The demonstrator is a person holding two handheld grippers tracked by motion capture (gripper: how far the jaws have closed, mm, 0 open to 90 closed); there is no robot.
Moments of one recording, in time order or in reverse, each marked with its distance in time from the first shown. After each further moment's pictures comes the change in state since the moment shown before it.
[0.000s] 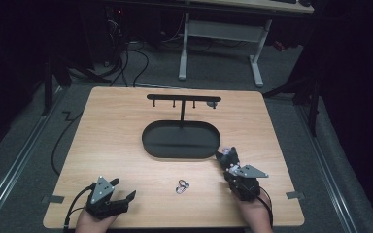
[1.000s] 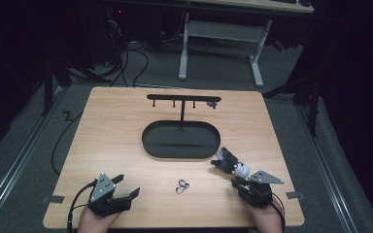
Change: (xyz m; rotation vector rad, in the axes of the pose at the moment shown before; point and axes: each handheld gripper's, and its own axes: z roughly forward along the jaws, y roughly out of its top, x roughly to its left) left arm -0.003 0.008 -0.006 -0.071 -0.046 -0.025; right arm -0.018 -0.019 -0.019 -0.004 0.048 0.050
